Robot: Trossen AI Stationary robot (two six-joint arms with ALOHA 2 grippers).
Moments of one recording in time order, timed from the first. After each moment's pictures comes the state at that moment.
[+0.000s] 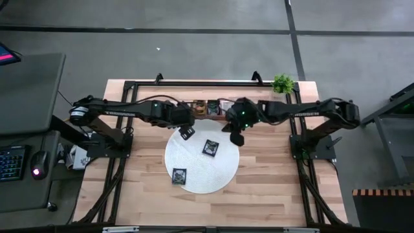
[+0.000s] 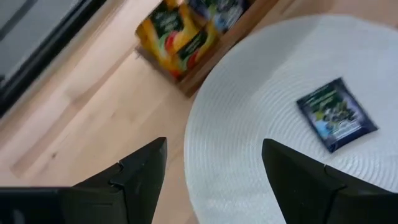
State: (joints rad) left arm 0.02 1.50 1.34 -1.02 -0.41 -0.60; right arm -0.18 1.45 0.98 -0.28 -0.23 0.11
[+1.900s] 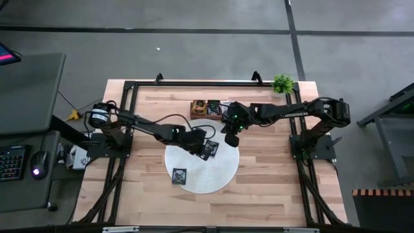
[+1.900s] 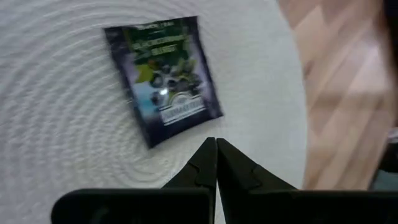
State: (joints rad) left arm -0.08 1.74 0.98 -0.10 0.03 -1.07; right arm -0.18 1.57 0.98 -0.27 -0.17 0.18
